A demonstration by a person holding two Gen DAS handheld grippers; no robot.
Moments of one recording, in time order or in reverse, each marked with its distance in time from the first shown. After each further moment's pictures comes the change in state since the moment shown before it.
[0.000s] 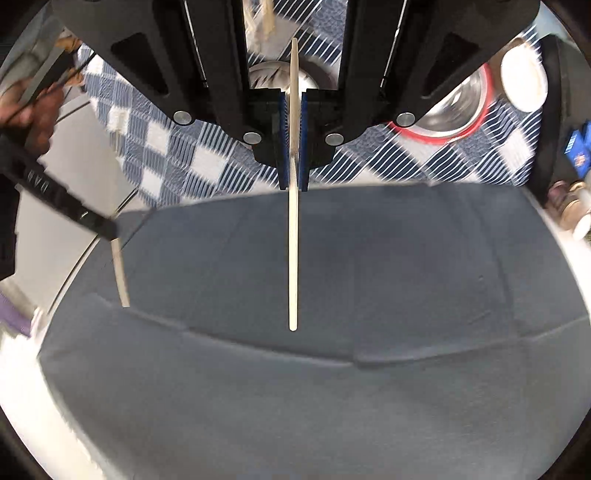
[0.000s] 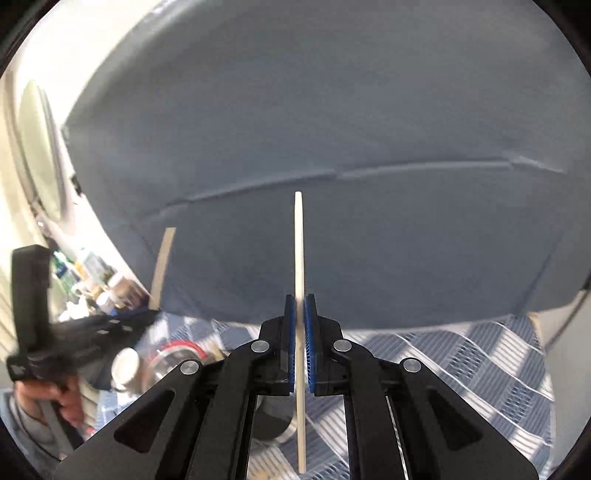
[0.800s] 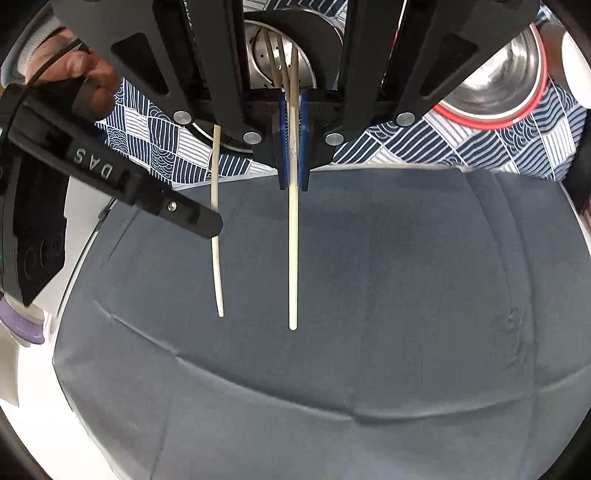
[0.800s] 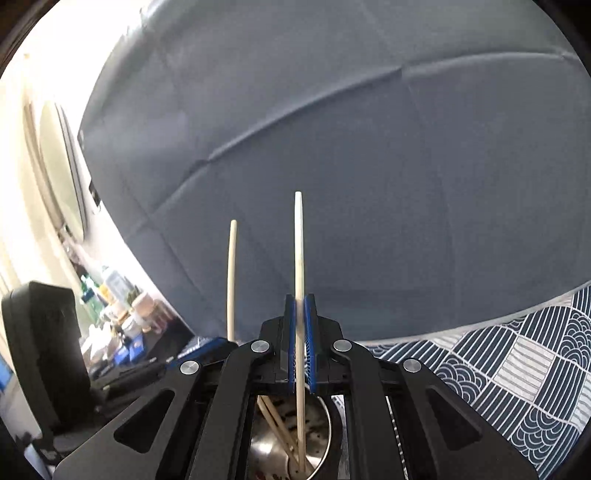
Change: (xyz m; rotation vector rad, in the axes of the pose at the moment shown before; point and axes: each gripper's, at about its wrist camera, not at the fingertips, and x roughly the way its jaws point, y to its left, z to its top) left arm 0.062 0.022 -0.060 0.019 -0.156 -0.041; right arm 0.115 0.037 -0.069 0.094 -0.105 0.172
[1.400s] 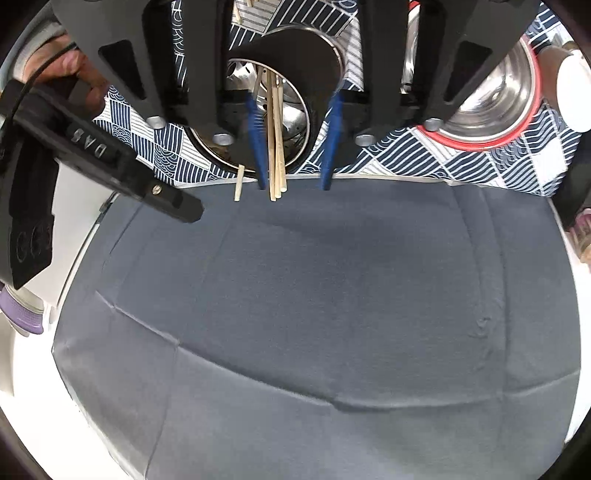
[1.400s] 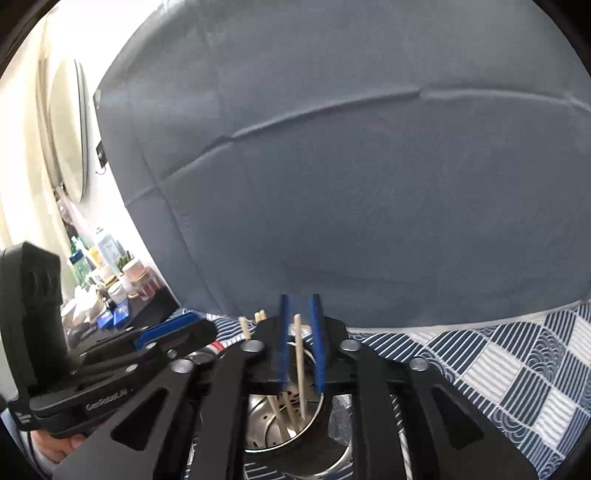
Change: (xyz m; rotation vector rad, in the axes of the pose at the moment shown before) left arm -0.033 0.003 -0.008 -0.031 -0.025 0.026; right arm -0.036 0.013 -0.010 -0.136 0.033 -0.075
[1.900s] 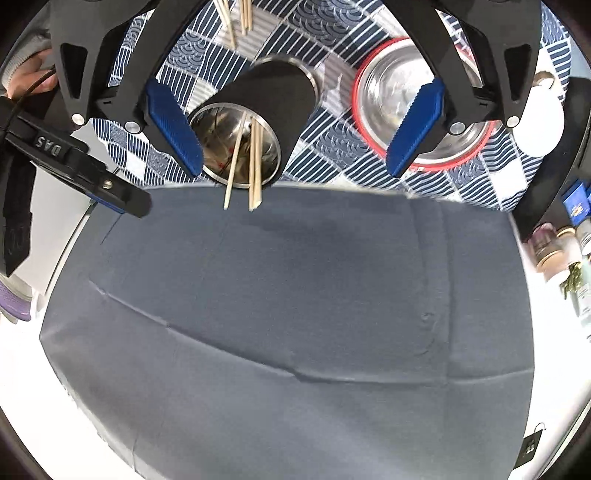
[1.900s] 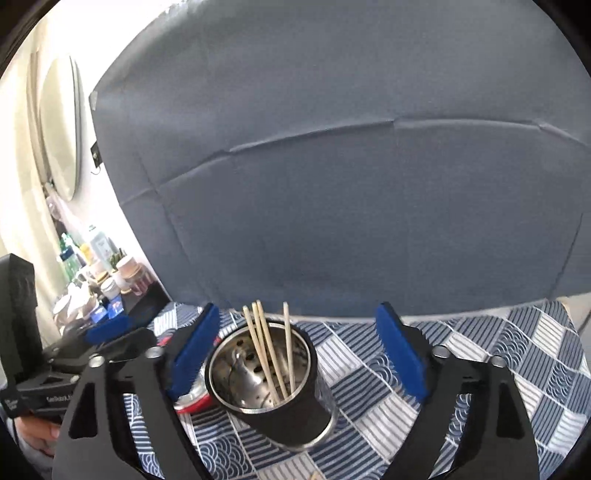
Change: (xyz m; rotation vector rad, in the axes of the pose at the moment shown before) left arm -0.054 0.012 -0.007 -0.048 0.014 0.095; right arm -0.047 0.011 0.004 -0.002 0.031 -0.090
